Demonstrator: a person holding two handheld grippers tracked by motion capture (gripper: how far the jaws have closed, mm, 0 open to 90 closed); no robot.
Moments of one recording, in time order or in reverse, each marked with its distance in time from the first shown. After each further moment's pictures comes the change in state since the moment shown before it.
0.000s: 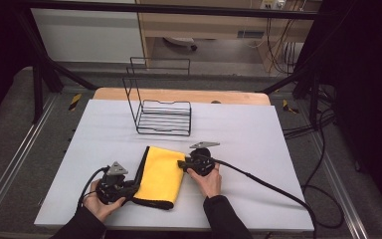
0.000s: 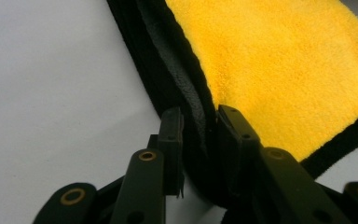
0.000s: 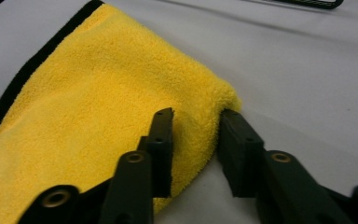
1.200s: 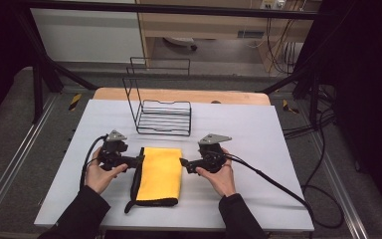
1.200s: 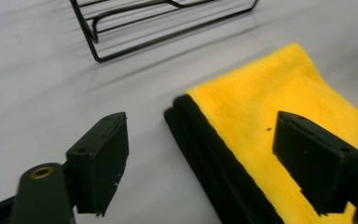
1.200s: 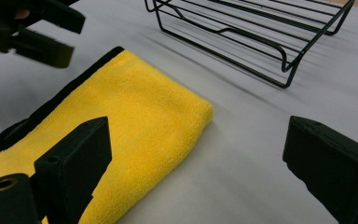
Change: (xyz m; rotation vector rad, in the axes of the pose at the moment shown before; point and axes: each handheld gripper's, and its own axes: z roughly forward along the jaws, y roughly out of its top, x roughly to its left) left arm 0.052 0.076 0.011 -0.127 0.070 -0.044; right arm 0.000 0.022 -0.054 -0.101 0.010 -0.182
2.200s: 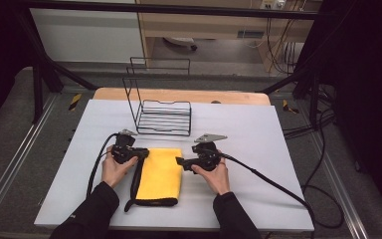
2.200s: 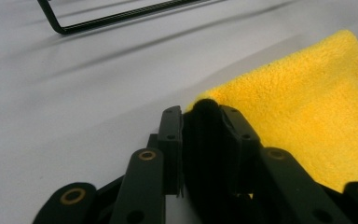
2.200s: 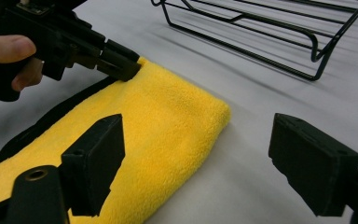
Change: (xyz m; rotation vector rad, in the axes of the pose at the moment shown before) left arm 0.010 0.000 0.050 0.102 -0.064 -0.067; right arm -0.003 -0.003 0.025 0.013 0.061 0.071
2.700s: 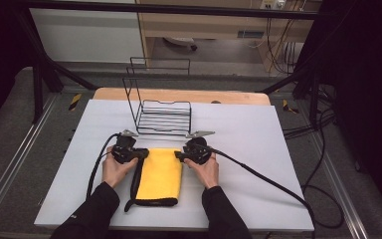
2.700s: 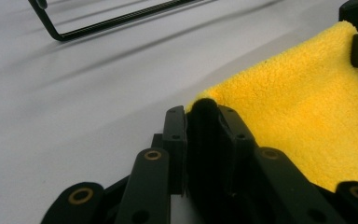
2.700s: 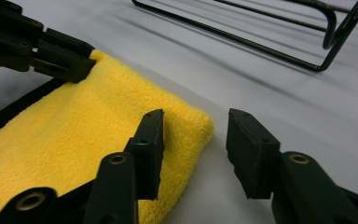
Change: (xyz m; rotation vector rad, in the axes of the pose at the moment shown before) left arm -0.003 -0.001 0.000 -0.009 0.016 0.050; right arm -0.007 0.005 0.041 0.085 -0.087 0.038
